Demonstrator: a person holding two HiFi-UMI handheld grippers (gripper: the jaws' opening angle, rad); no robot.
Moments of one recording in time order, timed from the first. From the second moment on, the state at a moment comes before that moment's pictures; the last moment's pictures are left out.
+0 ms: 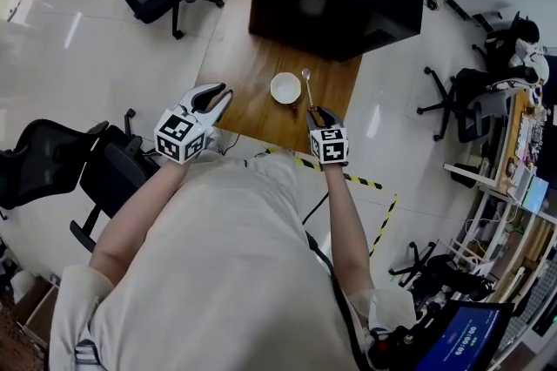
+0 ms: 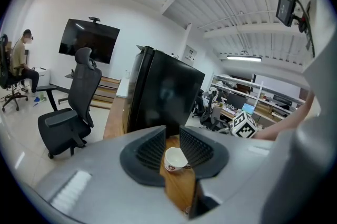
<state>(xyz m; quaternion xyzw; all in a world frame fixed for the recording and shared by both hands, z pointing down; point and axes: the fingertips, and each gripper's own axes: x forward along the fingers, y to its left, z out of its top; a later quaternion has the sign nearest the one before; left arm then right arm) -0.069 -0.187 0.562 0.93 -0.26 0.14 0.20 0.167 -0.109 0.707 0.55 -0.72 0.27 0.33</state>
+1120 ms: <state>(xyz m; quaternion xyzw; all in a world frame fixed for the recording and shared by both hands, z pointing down) -0.085 -0.199 0.565 0.93 -0.28 0.12 0.22 0.134 -0.115 0.763 0.41 -0.69 0.37 0.47</state>
